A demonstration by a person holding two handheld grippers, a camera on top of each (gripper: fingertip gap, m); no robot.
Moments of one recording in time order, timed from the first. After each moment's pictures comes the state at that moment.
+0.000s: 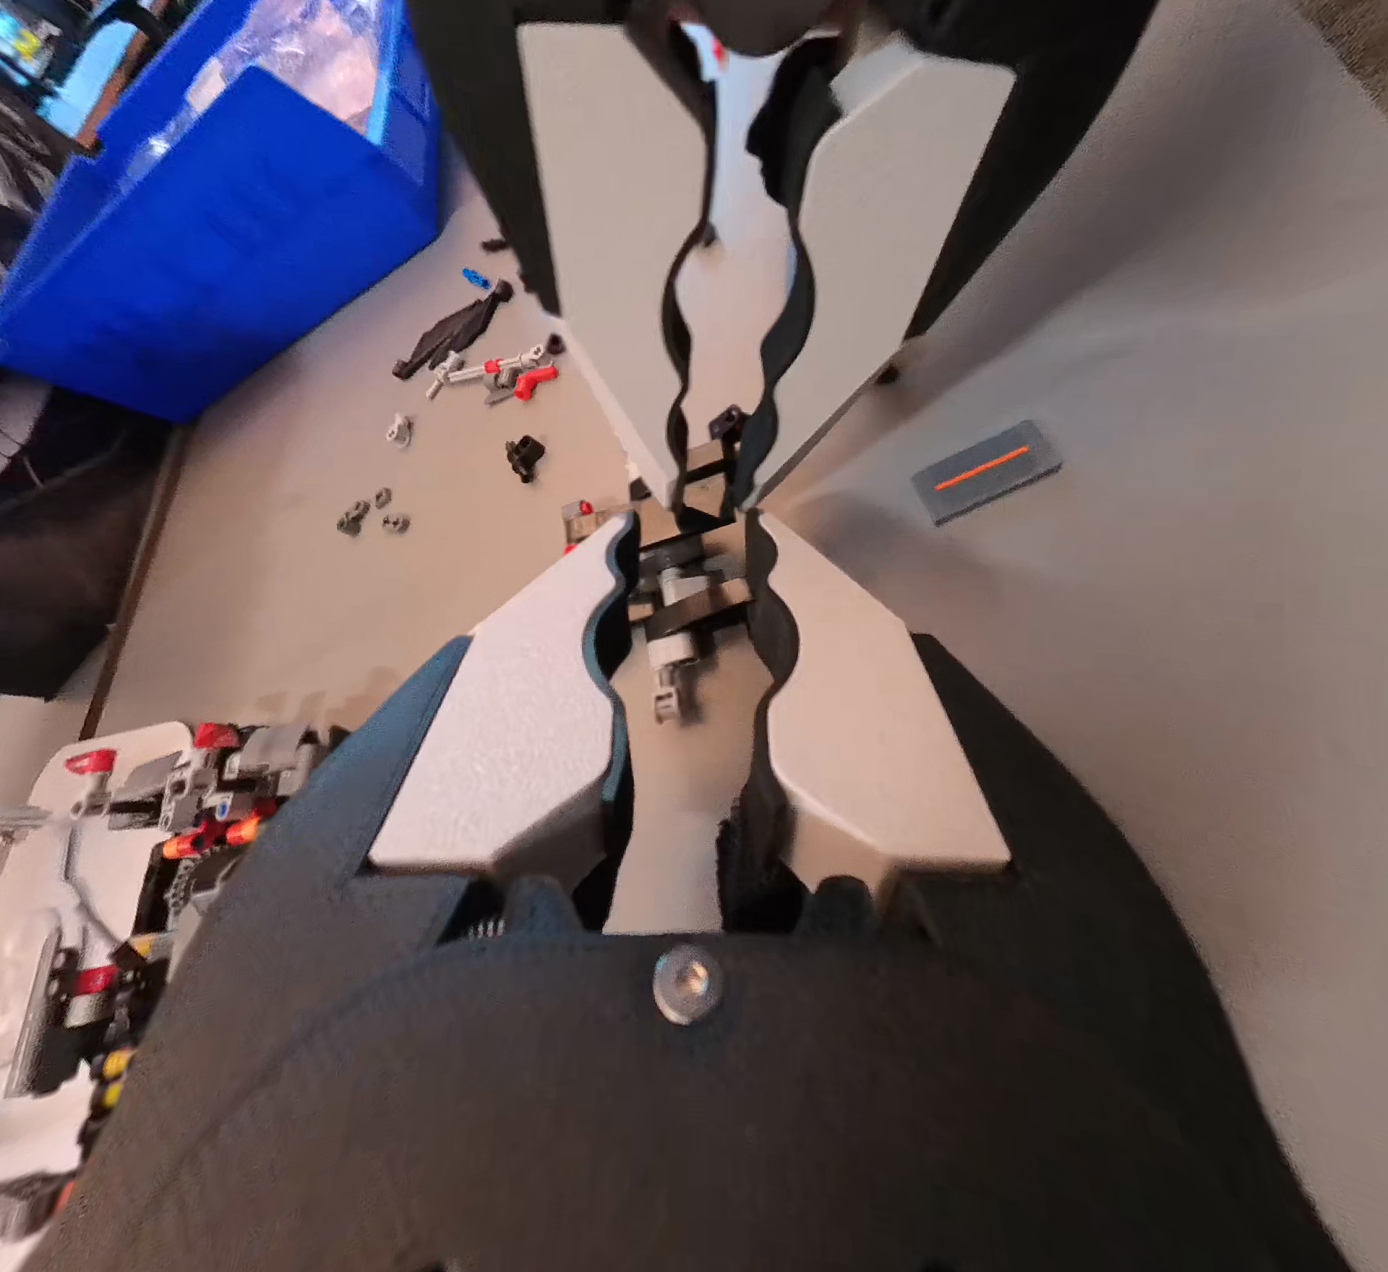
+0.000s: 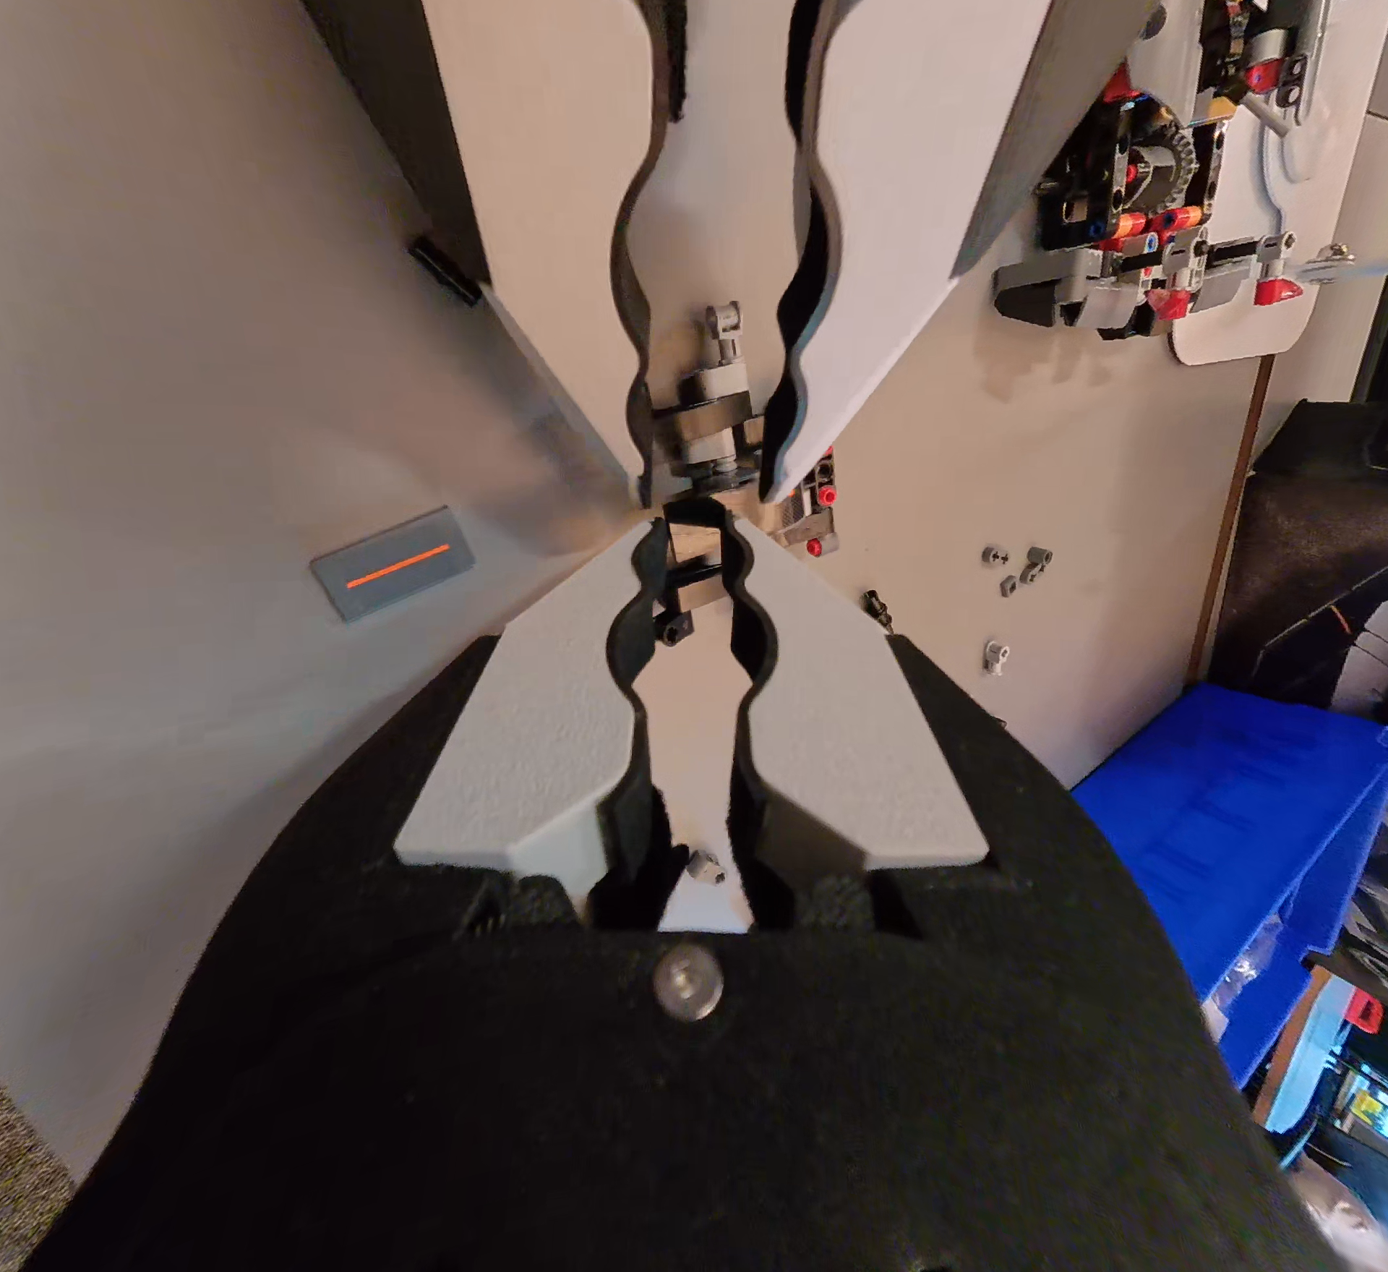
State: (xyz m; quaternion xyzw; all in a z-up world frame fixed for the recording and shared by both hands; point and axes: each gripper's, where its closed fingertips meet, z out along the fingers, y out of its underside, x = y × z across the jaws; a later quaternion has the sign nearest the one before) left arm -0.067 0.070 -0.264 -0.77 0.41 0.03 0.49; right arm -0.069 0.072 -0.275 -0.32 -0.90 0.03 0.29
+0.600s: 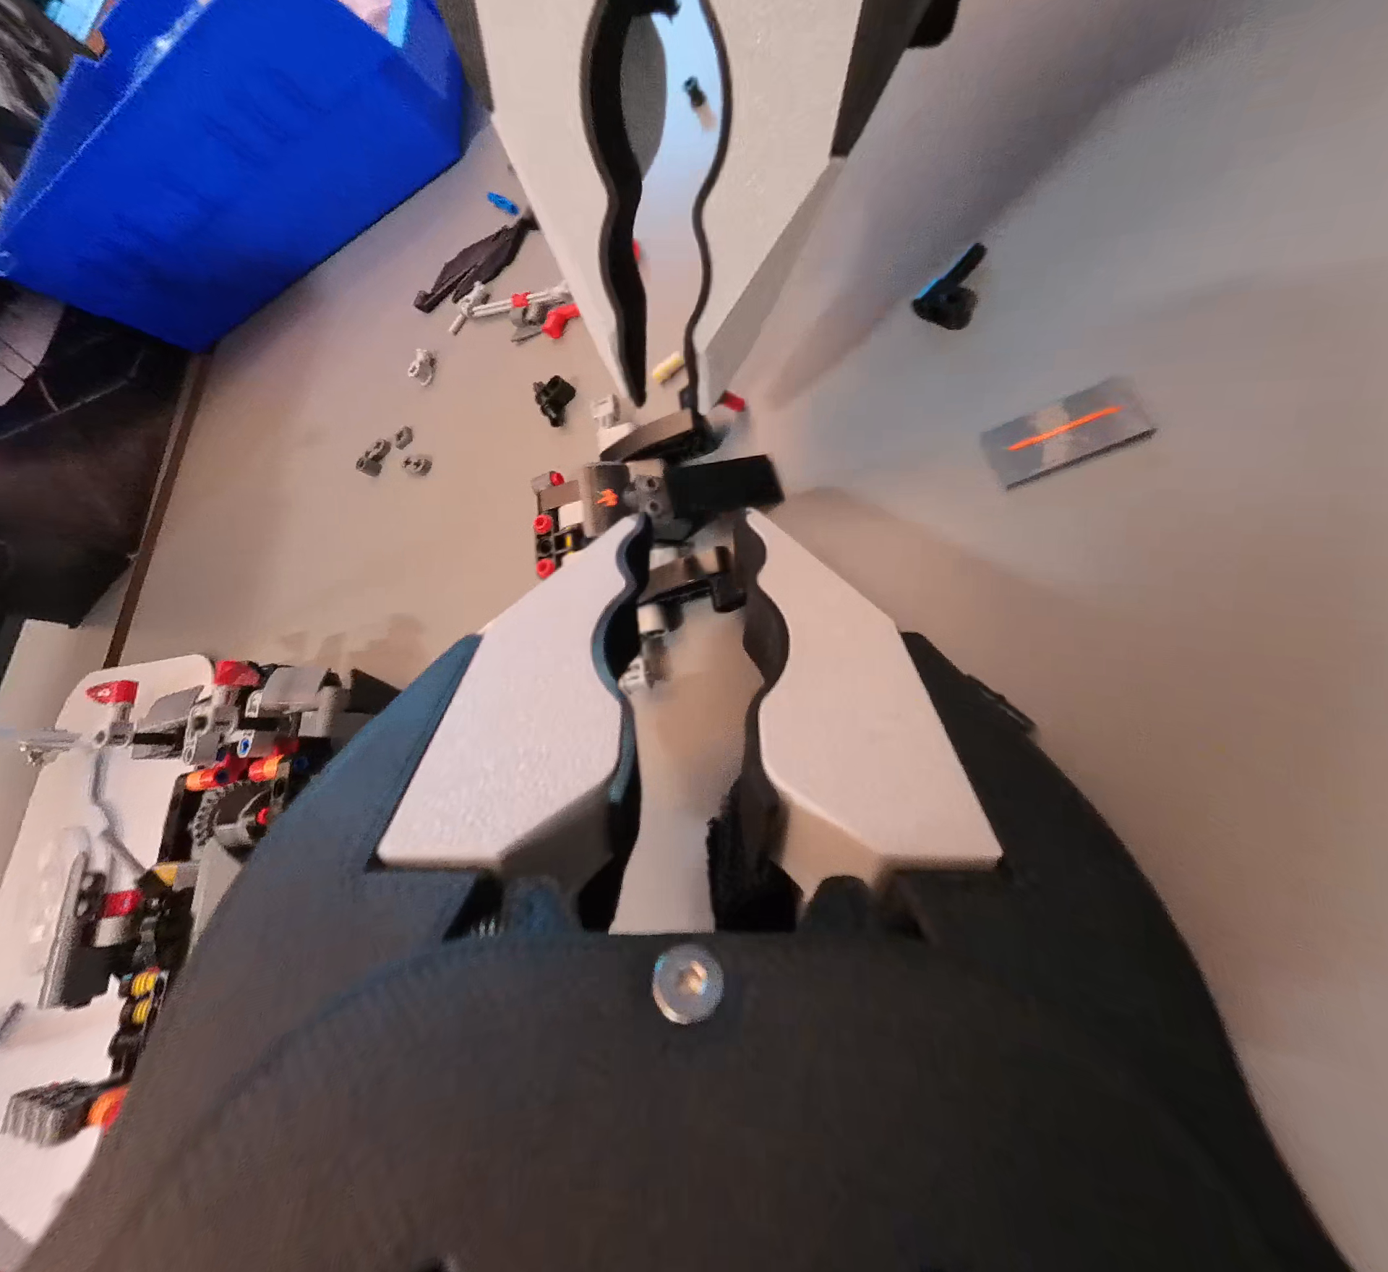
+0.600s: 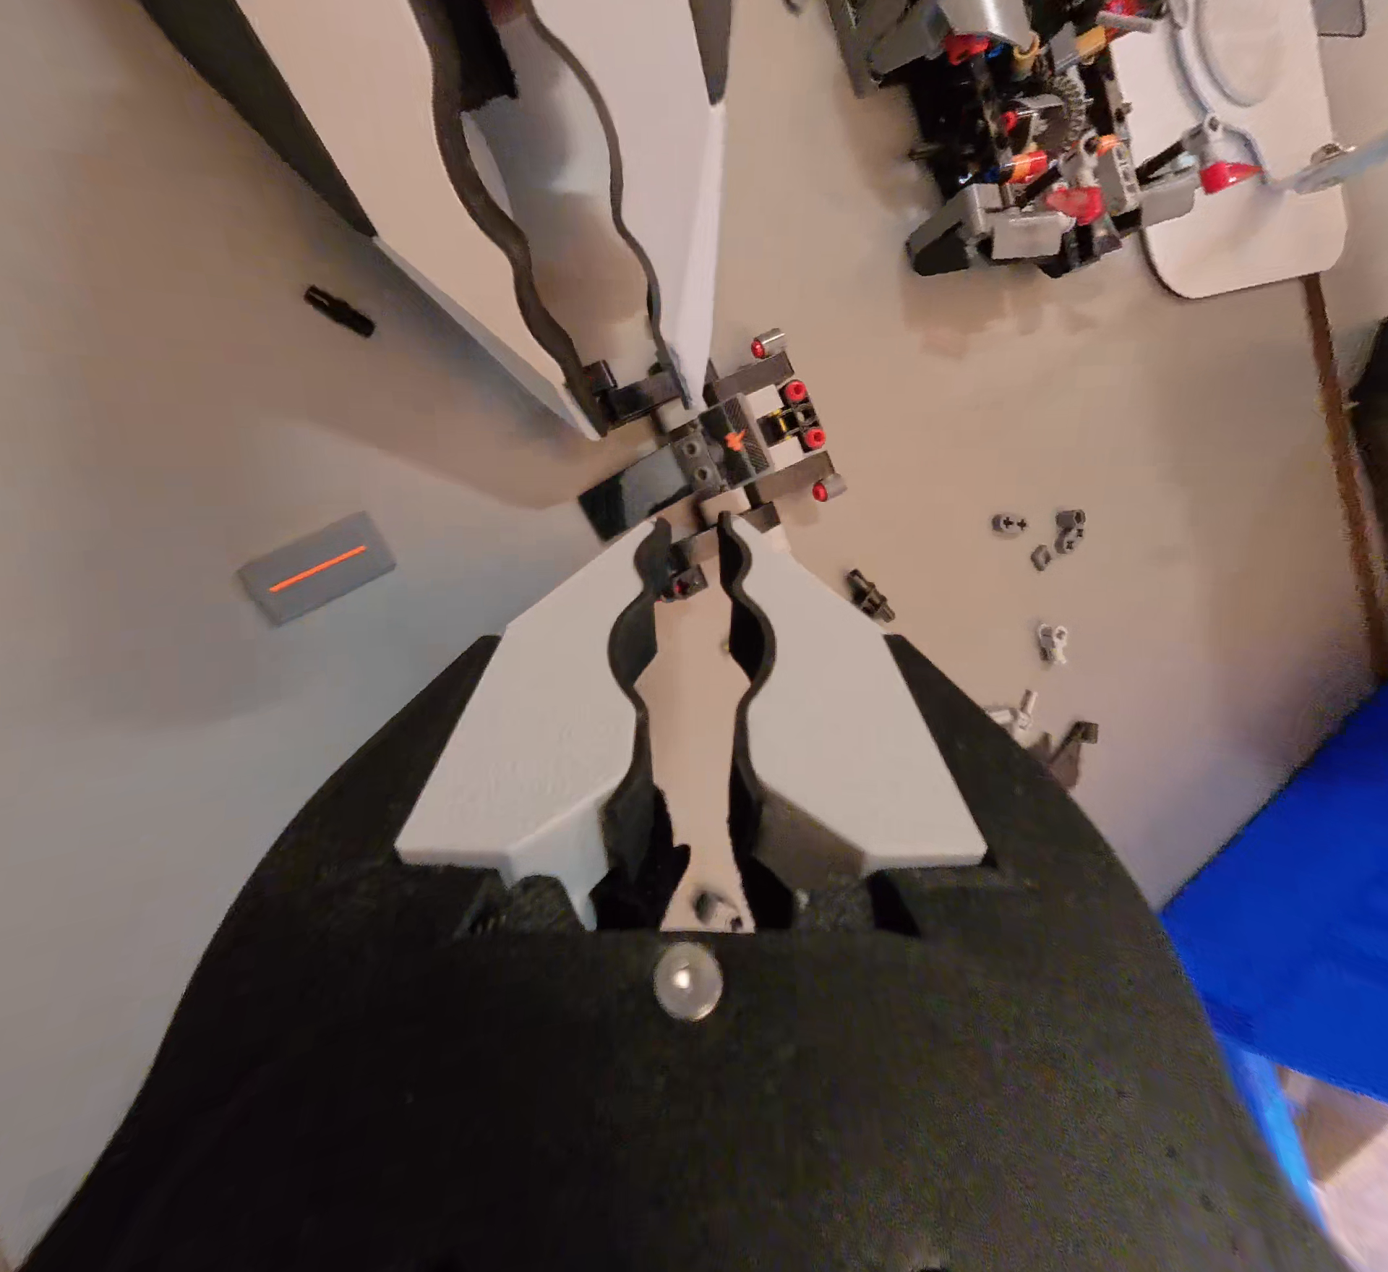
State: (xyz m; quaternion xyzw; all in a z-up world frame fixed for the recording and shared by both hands) left arm -0.085 0.077 -0.272 -0.79 0.39 0.06 0.47; right arm -0.075 0.097 -0.263 -0.40 -0.86 0.17 0.29
